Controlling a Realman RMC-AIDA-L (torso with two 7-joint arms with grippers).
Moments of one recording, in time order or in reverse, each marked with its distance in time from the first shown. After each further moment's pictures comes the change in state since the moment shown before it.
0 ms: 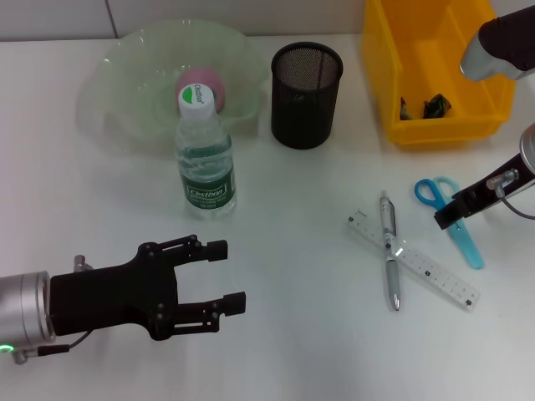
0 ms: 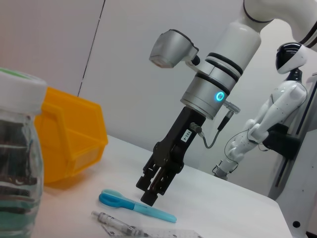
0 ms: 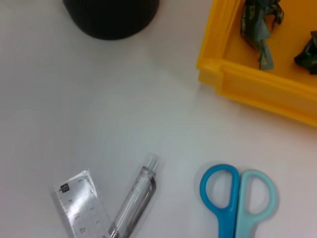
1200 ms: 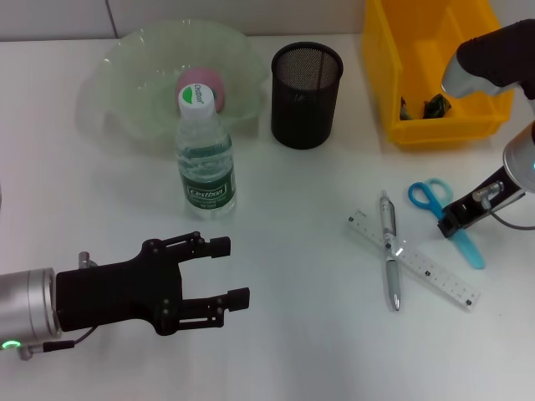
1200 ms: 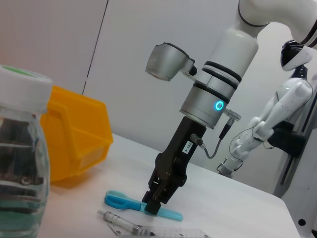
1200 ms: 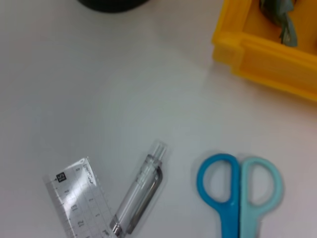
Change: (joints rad) left arm -0.006 -0.007 0.000 0.002 0.000 -0.022 0.001; right arm 0.052 0.000 -0.023 0.139 -0.006 0.048 0.001
